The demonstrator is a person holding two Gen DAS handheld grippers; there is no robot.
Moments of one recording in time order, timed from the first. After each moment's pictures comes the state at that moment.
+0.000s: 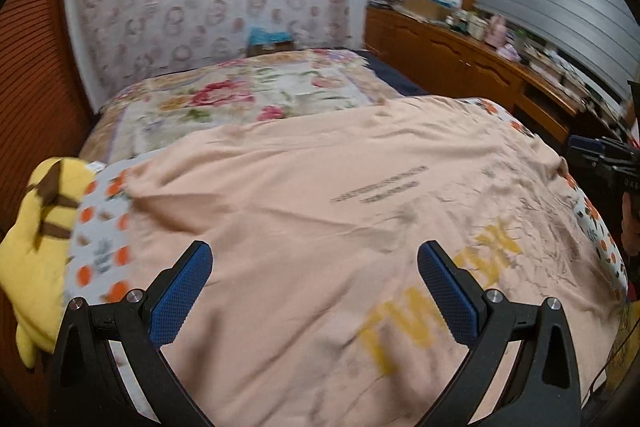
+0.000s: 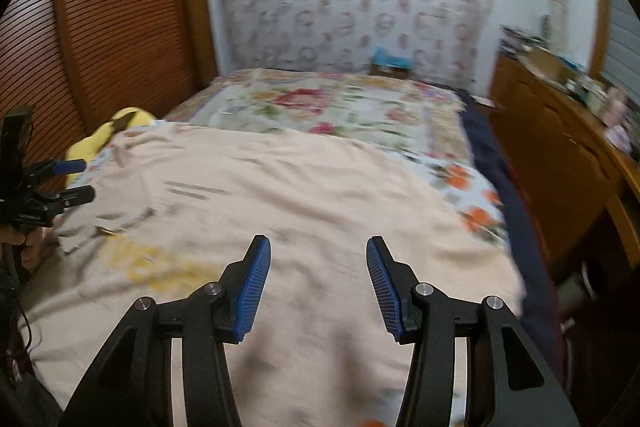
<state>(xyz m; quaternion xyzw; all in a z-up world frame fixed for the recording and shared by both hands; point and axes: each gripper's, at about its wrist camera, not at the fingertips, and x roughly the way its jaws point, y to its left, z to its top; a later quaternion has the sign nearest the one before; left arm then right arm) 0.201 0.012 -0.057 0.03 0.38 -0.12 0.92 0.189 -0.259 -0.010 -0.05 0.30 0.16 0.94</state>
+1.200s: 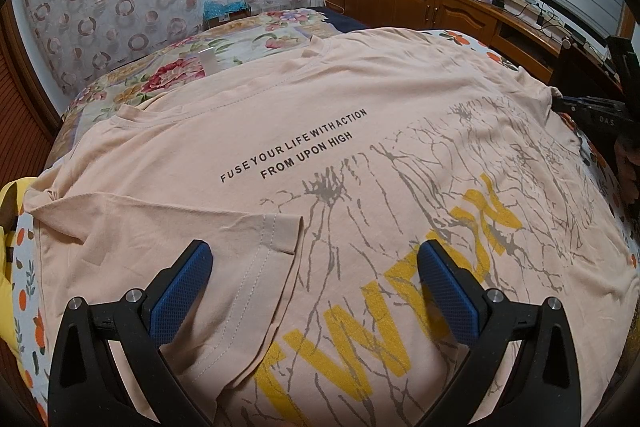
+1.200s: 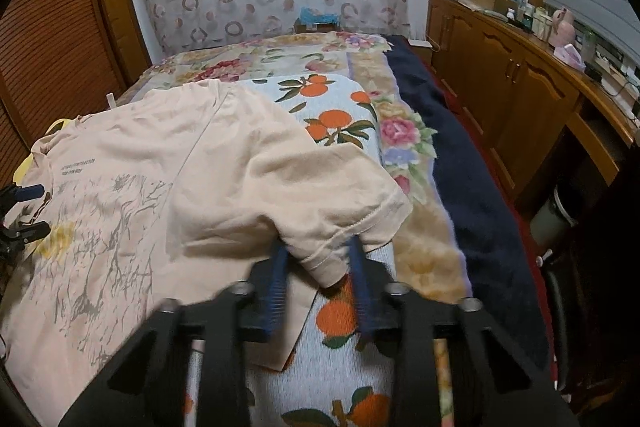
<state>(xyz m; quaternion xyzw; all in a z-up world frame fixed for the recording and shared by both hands) 0.218 -0.048 -0.093 0.08 0.44 -0.16 0.88 0.229 -0.340 -0.044 0.00 0.36 0.09 0.93</state>
